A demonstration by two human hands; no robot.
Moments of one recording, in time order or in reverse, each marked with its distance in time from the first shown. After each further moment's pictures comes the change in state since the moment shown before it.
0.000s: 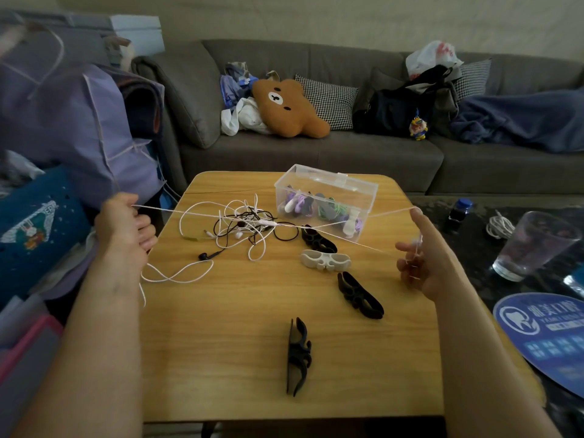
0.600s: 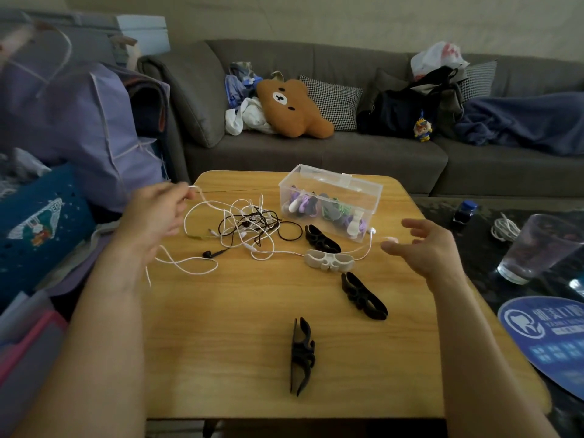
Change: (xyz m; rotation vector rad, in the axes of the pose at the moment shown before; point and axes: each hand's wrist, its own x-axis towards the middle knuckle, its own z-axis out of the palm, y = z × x) left_hand -0.027 0.008 0.015 0.402 -0.380 0.307; right_hand -0.008 -0.002 0.012 -0.500 0.182 -0.443
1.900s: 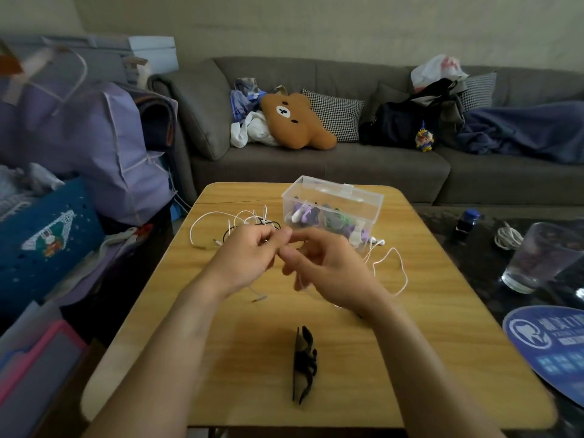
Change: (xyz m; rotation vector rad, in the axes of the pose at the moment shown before) left_hand -0.065 0.009 0.081 0.271 -0.429 0.197; right_hand -0.091 -0.059 0.058 0.168 -0.615 -0.652
